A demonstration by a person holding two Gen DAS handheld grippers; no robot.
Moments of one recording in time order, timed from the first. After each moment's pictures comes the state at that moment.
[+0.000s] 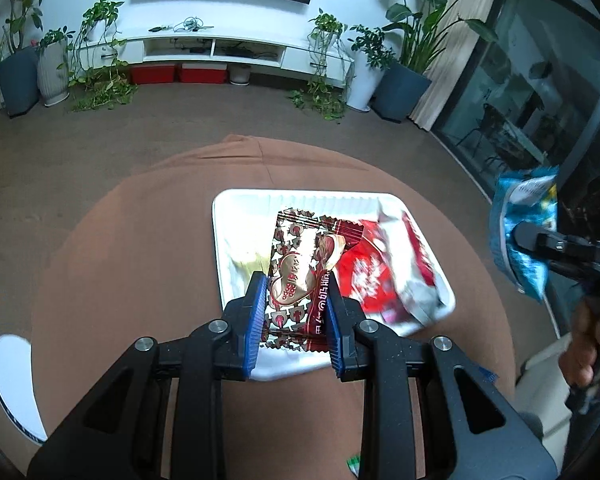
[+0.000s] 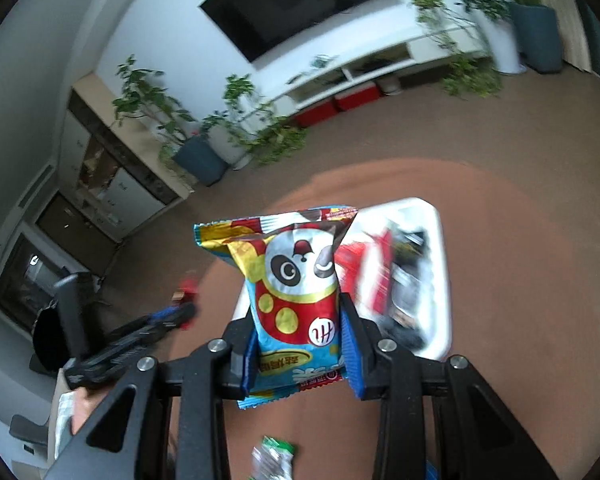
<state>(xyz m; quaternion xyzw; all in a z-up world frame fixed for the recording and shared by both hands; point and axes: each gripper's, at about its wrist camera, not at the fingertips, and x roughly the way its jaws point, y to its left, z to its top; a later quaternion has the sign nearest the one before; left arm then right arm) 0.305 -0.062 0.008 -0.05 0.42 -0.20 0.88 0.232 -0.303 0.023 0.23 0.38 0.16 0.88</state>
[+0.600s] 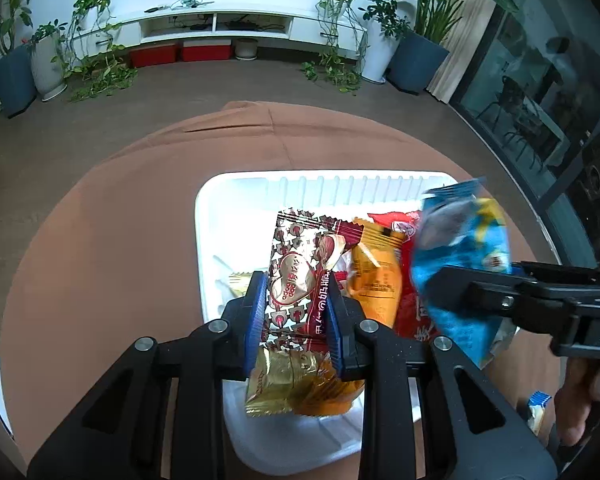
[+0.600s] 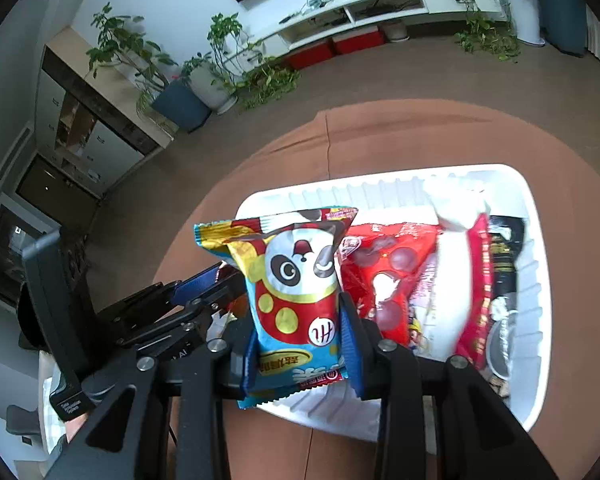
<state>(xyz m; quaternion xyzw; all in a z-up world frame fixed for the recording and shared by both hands) 0.387 -0.101 -0.074 -0.01 0.46 -0.18 0.87 0.335 -0.241 -0.058 0.19 0.49 0.15 0.84</state>
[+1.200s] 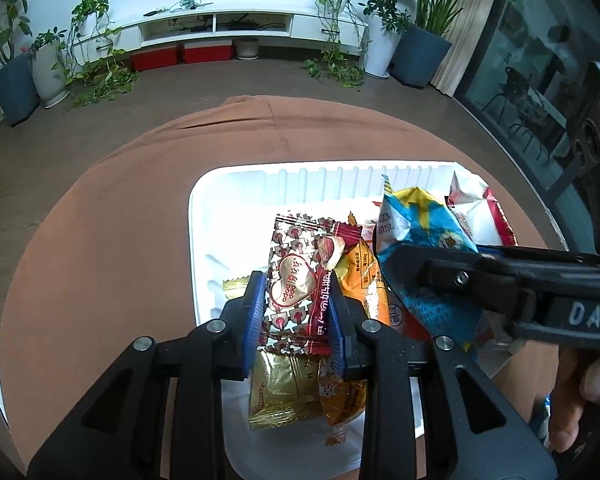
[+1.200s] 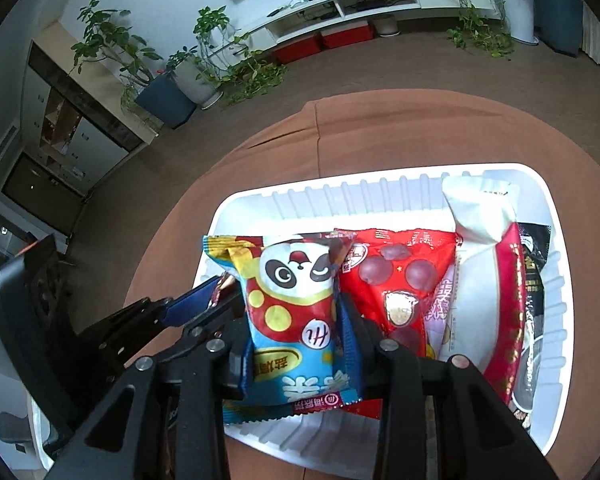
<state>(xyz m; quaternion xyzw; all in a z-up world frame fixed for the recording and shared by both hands) 0.401 -0.110 -0.093 0.01 0.46 -0.17 0.87 0.353 -0.232 -0.079 0.19 0.50 0.12 0.84</state>
